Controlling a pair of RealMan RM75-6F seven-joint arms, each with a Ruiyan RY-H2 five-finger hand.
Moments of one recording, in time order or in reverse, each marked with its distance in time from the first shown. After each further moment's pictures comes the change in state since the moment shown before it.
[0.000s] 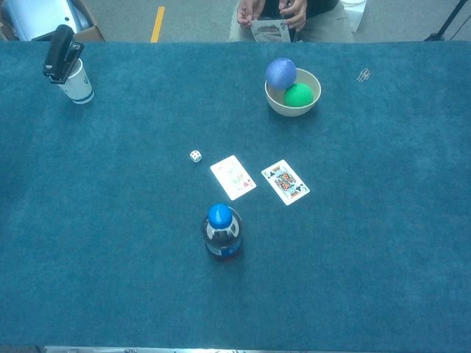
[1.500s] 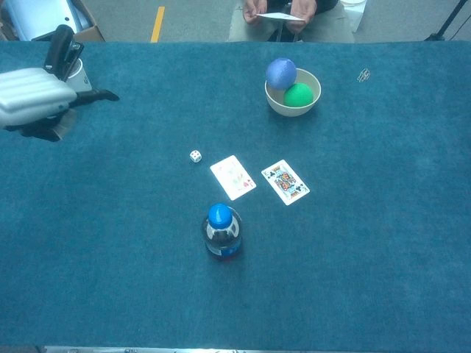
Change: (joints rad) left arm -0.522 0.032 0.009 0.066 0.145 -0.676 -0.033; right arm 0.077 -0.013 0.082 -0.049 0.064 -0.032 -0.068
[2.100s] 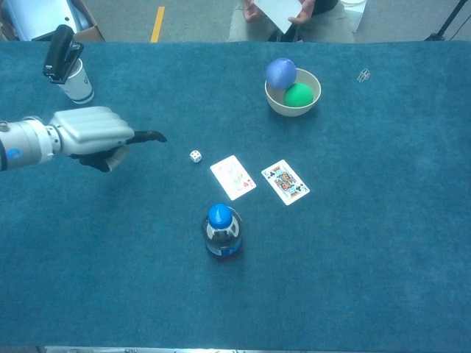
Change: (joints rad) left arm -0.136 -0.172 0.031 0.052 -0.066 -0.167 0.033; right arm 0.008 -0.004 -0.003 0.027 0.018 -0.016 0.024
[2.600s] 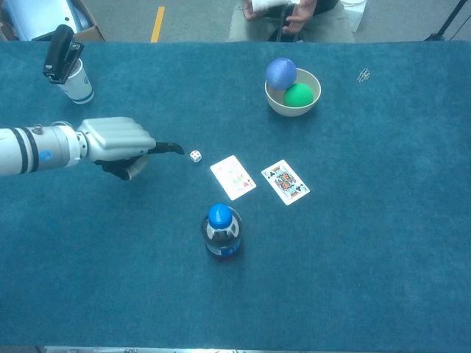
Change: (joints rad) left arm -0.084 -0.059 0.013 0.019 -0.052 -0.081 -0.023; right arm -0.002 -0.006 0.001 0.021 0.019 -0.003 0.014
